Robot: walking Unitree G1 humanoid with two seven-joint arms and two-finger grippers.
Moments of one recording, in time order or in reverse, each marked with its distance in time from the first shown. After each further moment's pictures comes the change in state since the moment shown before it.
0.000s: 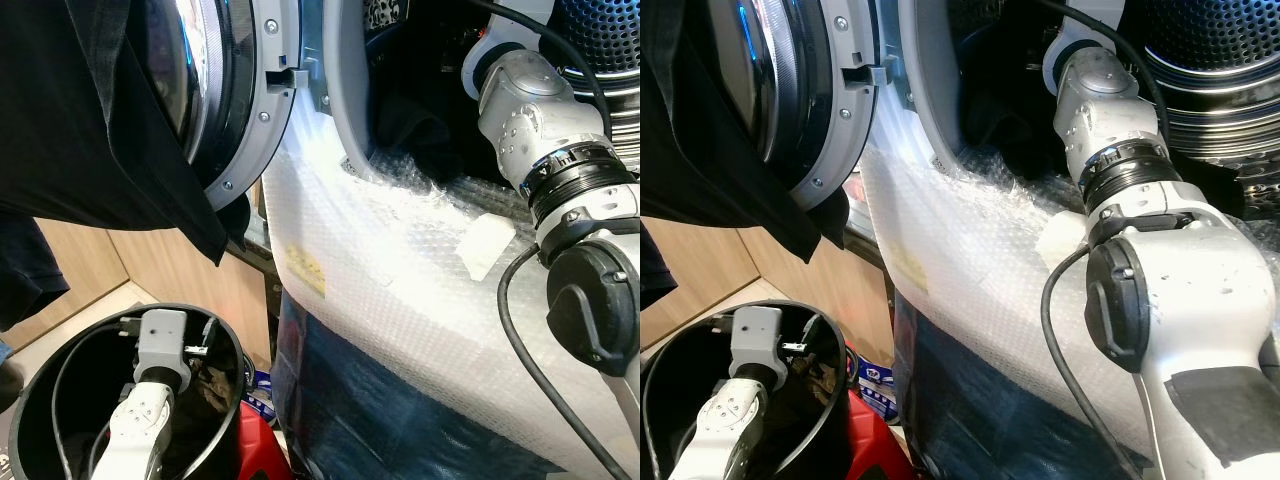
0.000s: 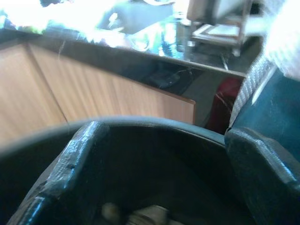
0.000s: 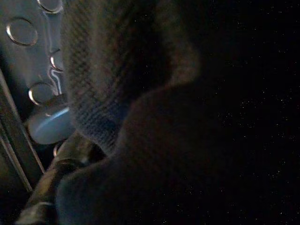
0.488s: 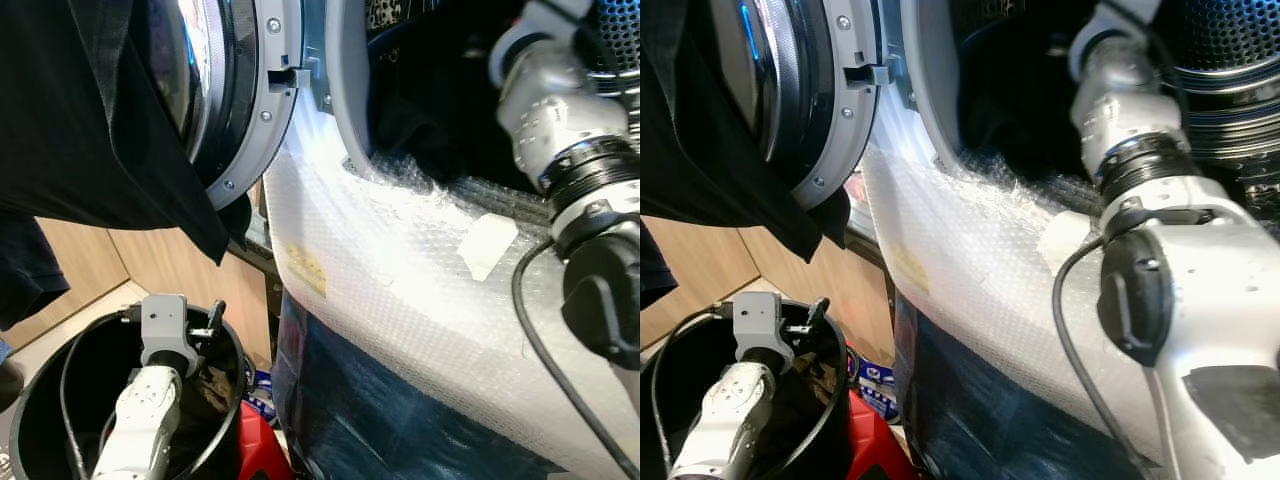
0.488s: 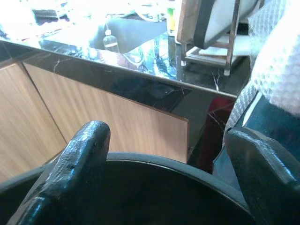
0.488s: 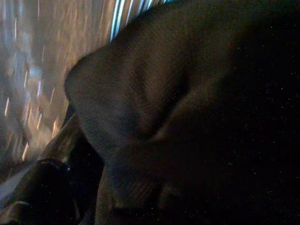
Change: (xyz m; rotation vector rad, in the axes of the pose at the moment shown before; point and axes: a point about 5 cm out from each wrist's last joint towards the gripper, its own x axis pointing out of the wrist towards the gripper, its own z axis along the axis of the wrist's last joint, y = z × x) left arm 0.008 -0.003 0.021 0.022 -0.050 -0.028; right arm -0.005 -0.033 0.046 0.042 -0.223 -0.236
